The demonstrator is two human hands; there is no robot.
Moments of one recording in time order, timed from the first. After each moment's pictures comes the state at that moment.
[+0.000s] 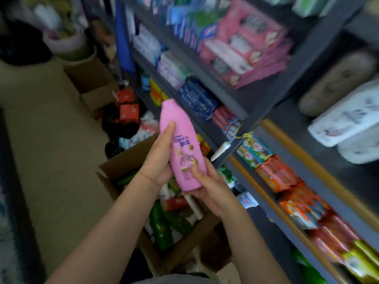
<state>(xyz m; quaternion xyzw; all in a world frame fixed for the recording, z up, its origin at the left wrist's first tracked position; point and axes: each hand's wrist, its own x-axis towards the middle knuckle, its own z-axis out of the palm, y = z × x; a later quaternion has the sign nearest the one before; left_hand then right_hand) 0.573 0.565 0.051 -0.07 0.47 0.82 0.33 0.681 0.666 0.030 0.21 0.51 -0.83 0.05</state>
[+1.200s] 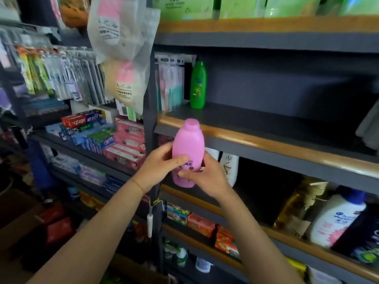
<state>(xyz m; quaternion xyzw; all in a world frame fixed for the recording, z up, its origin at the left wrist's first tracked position) 0.653 0.738 0.249 0.47 0.61 0.60 0.22 0.785 0.845 0.225 0.21 0.80 -0.47 -0.32</state>
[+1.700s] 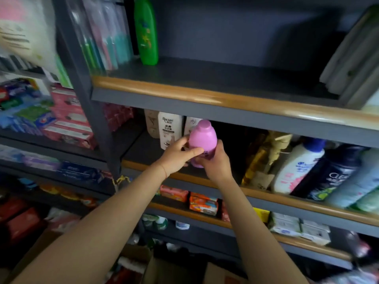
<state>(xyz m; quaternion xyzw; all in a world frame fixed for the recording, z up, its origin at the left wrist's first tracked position) 0.722 0.860 0.157 0.49 0.65 0.45 0.36 0.863 0.920 0.126 0.43 0.72 -0.41 -0.36</state>
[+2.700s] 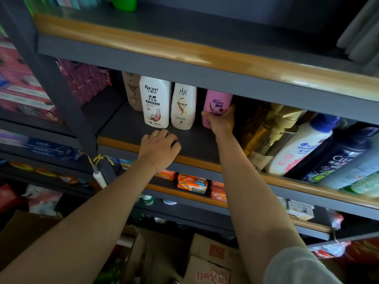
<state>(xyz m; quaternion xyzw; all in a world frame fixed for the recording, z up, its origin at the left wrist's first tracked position) 0.711 0.877 0.079 0.61 0.79 0.10 0.04 0.845 1.020 0.111 0.57 0.55 -0.44 -0.42</state>
